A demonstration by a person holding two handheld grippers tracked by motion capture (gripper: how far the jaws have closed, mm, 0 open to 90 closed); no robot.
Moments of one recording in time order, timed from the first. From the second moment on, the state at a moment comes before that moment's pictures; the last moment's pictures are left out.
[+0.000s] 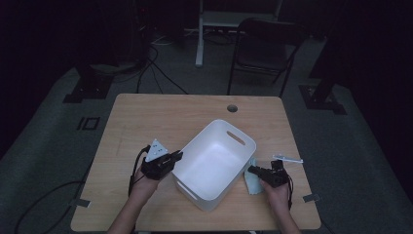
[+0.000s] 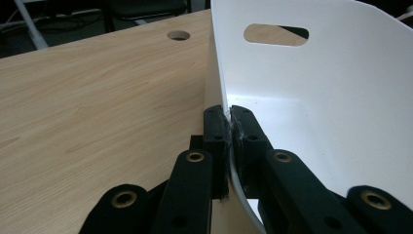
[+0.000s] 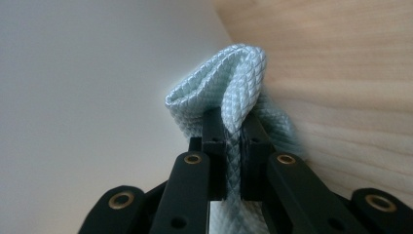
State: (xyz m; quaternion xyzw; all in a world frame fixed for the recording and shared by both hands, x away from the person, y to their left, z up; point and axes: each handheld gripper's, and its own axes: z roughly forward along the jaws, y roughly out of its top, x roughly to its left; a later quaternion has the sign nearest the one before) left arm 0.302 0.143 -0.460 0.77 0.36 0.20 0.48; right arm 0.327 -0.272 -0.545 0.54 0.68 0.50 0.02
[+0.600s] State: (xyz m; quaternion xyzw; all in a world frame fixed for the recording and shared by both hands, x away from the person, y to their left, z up) left arm 0.303 0.136 -0.461 0.77 0.36 0.21 0.48; right arm 0.300 -0.264 -0.498 0.47 0.68 0.56 0.05
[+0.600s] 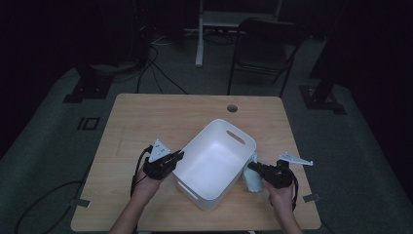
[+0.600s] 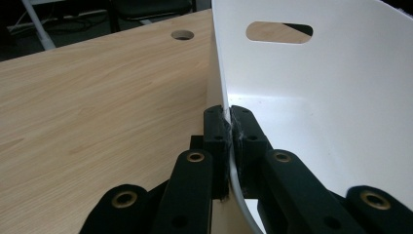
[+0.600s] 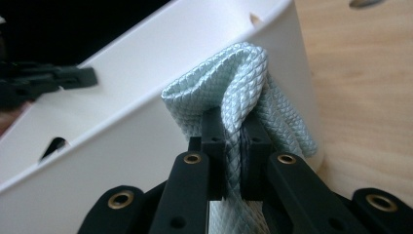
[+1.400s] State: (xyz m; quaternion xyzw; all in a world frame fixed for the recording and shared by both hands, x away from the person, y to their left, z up) left arm 0.301 0.130 -0.462 0.77 0.37 0.22 0.47; right arm 0.325 -0.261 -0.547 0.53 0.69 0.50 0.02
